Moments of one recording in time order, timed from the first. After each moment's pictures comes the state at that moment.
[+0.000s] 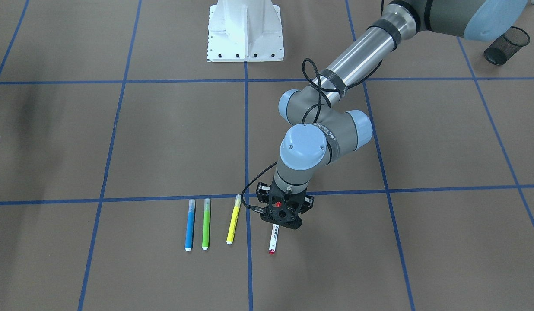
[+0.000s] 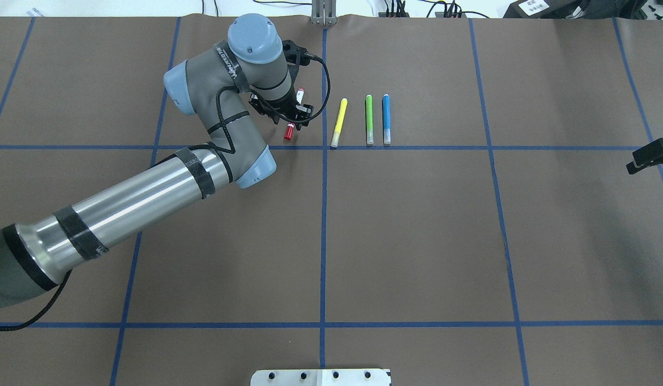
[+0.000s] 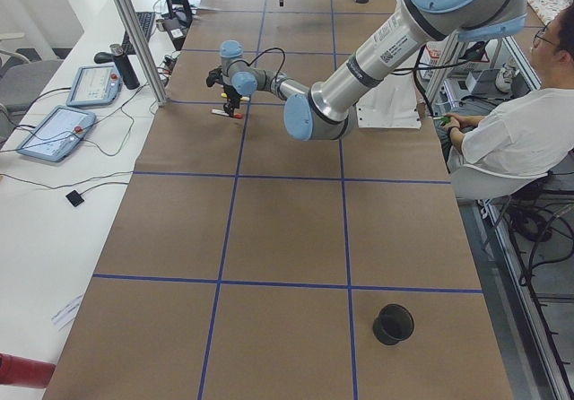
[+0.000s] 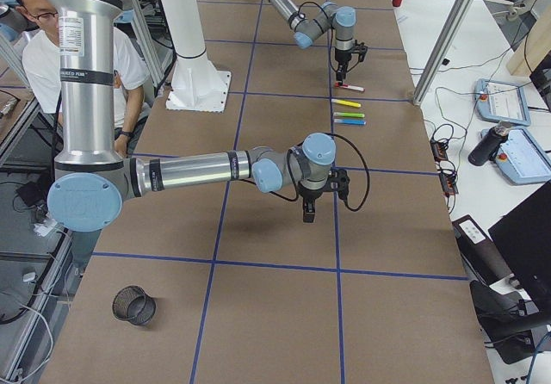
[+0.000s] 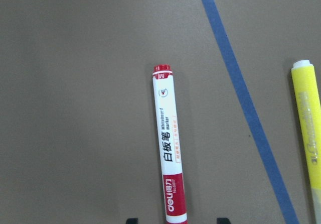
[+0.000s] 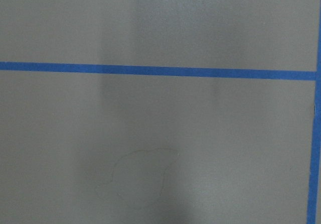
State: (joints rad) left arm -0.73 -2.59 -0.92 -2.00 -1.98 -0.76; right arm 1.24 -1.61 1.71 -1.36 2.34 0.42
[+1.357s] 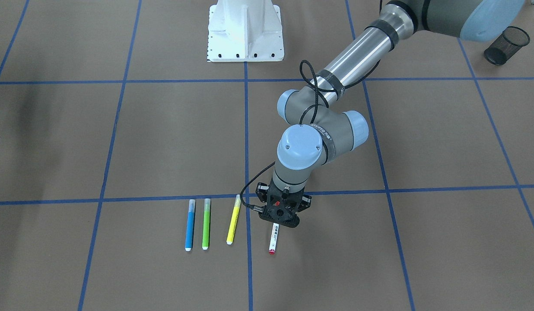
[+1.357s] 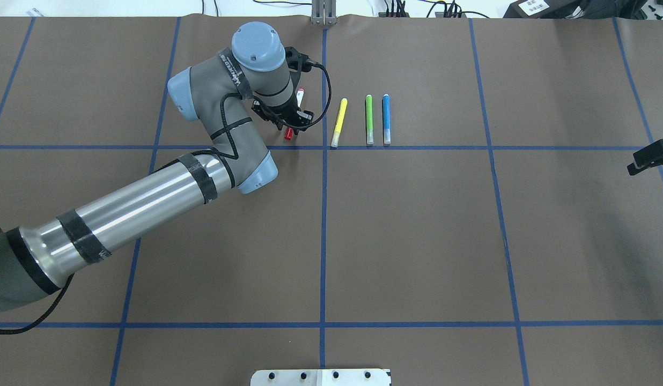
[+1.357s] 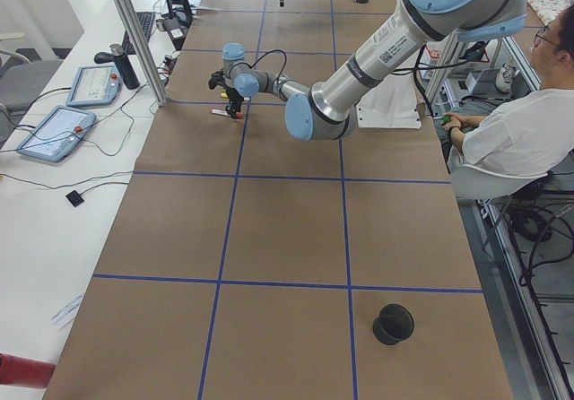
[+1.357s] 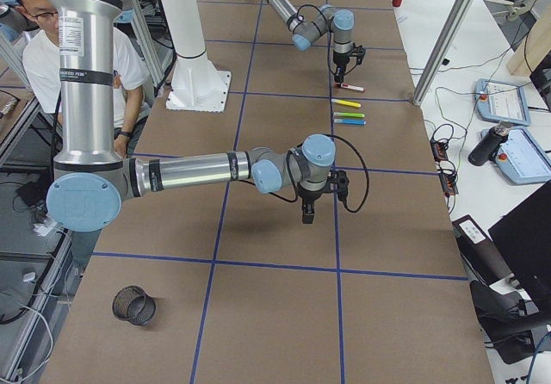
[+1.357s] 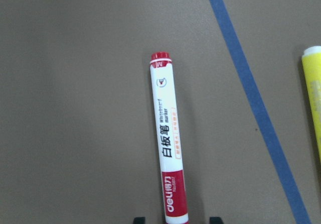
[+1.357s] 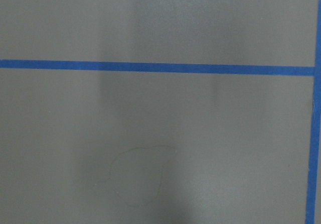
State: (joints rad) left arm -0.72 -2.59 -0.91 -2.00 -1.98 -0.76; right arm 1.24 -1.61 1.71 -1.36 2.34 0.43
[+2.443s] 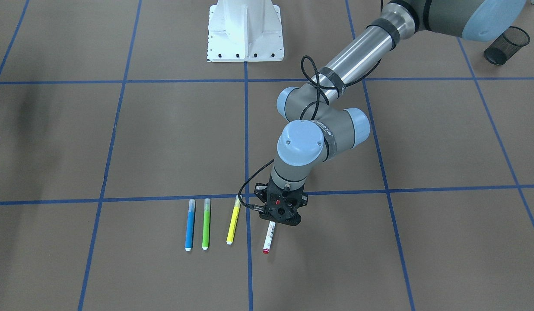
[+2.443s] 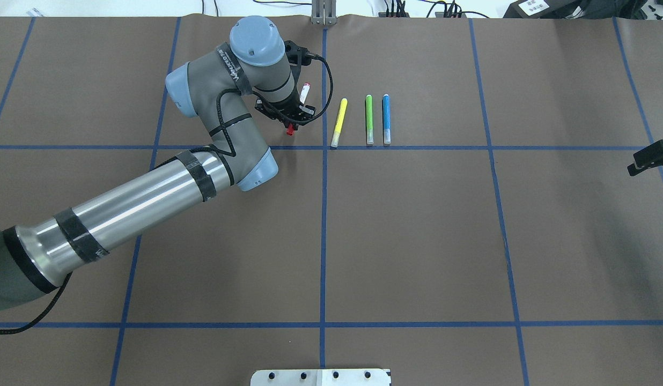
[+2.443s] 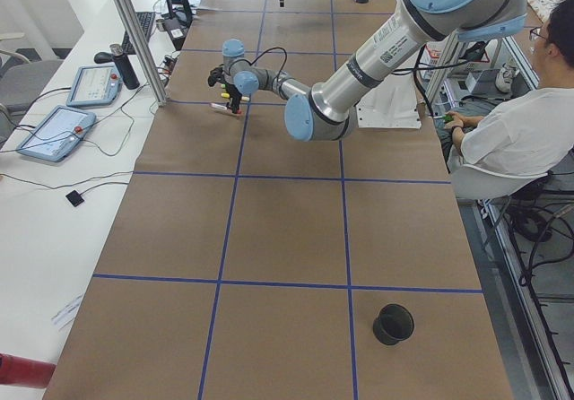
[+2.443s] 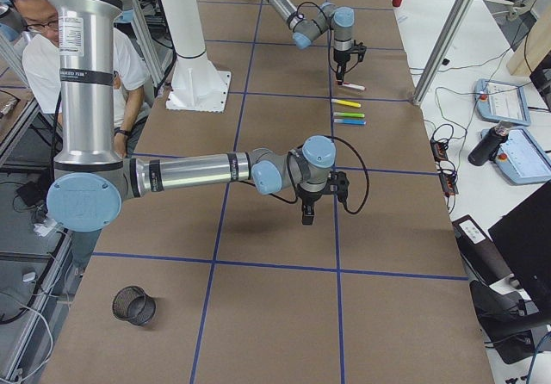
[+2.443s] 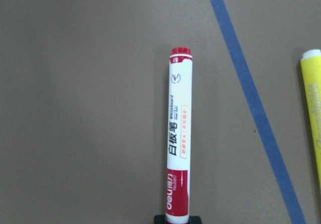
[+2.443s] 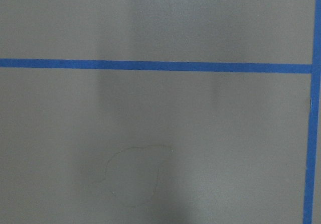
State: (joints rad) left arm -0.72 -2.58 -0.97 -2.00 -1.99 -0.88; right arm 1.24 -1.61 1.70 -1.36 2.34 0.43
